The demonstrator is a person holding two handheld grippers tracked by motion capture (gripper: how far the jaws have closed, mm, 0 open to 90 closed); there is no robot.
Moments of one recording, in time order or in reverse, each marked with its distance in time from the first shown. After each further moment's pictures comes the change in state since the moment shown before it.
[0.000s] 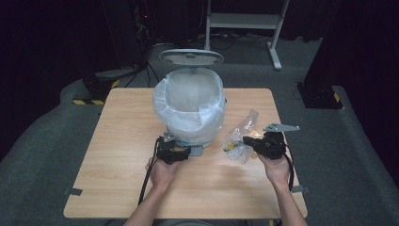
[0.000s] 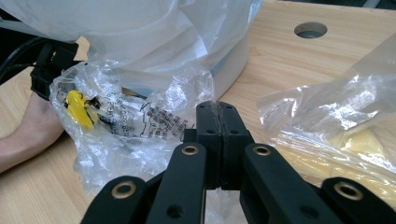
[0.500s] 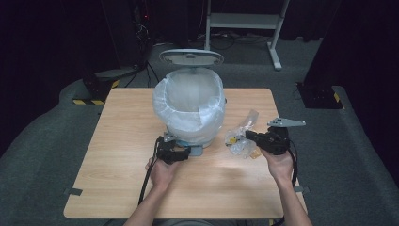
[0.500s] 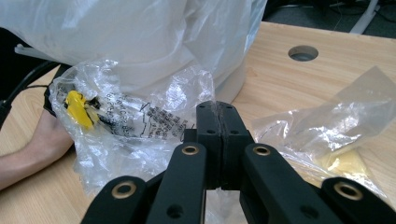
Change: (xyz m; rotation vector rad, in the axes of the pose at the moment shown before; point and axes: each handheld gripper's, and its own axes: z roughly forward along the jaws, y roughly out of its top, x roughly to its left) left arm 0.000 0.000 0.000 0.000 -0.001 -0.001; right arm 0.001 0.018 -0.015 -0.045 0.001 -0.011
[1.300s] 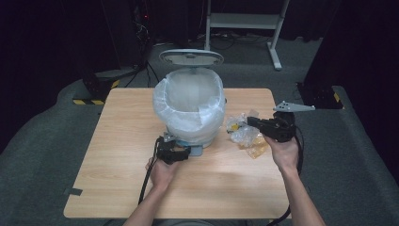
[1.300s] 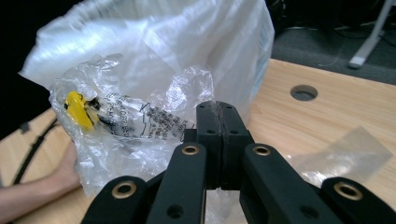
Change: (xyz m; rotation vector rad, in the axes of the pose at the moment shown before) left arm 0.000 0.000 0.000 -0.001 0.000 0.000; right arm 0.005 0.048 -0.021 -0.055 0.040 -0.017
